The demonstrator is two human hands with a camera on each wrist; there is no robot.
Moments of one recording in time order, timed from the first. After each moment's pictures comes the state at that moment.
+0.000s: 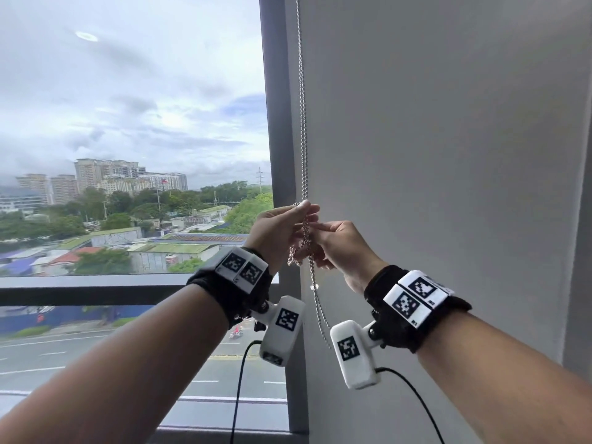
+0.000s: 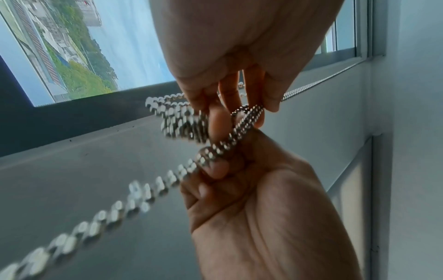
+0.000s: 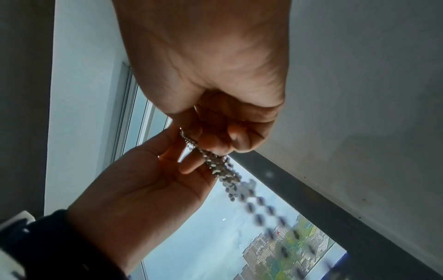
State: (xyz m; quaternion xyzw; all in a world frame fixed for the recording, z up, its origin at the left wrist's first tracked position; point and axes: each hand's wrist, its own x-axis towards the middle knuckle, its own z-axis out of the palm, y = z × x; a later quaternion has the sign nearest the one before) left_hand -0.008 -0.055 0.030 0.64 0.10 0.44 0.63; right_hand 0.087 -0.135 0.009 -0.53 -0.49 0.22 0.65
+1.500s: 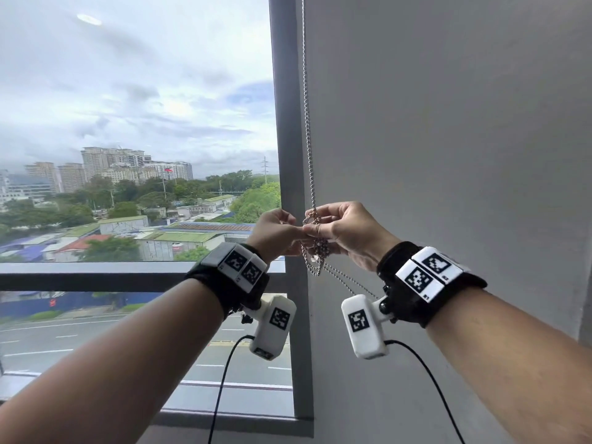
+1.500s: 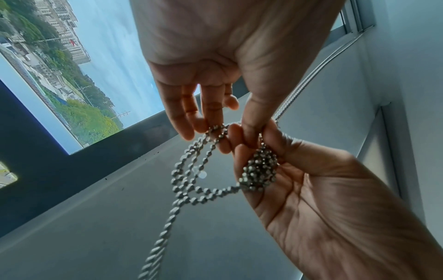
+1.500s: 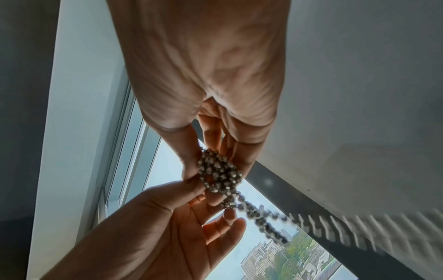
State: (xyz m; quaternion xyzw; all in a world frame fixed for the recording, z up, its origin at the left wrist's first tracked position) left_hand -0.016 -0.029 0.015 0.72 0.23 0.40 0.51; right_hand 0.102 -0.116 0.017 -0.55 -0.49 0.26 0.63
